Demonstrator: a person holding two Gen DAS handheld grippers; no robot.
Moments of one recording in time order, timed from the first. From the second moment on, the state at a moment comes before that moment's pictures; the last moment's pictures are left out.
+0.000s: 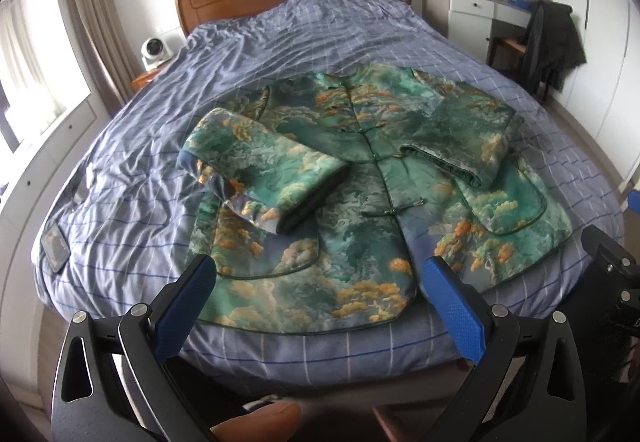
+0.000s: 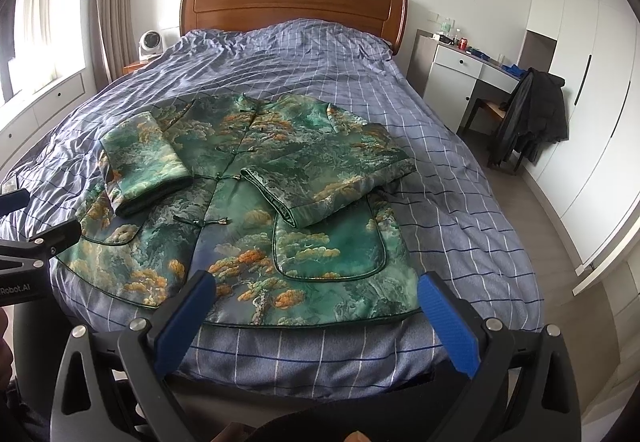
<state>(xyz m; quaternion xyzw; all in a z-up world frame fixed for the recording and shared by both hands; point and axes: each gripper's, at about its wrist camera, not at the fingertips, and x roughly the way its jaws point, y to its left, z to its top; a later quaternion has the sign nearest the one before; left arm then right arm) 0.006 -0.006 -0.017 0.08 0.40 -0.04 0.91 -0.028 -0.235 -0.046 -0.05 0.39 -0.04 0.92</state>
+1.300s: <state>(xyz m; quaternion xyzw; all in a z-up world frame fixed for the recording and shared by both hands) 0.007 -0.002 -0.022 0.09 0.40 -0.03 0.91 -0.023 -0.239 -0.053 -0.05 0.40 -0.06 0.91</state>
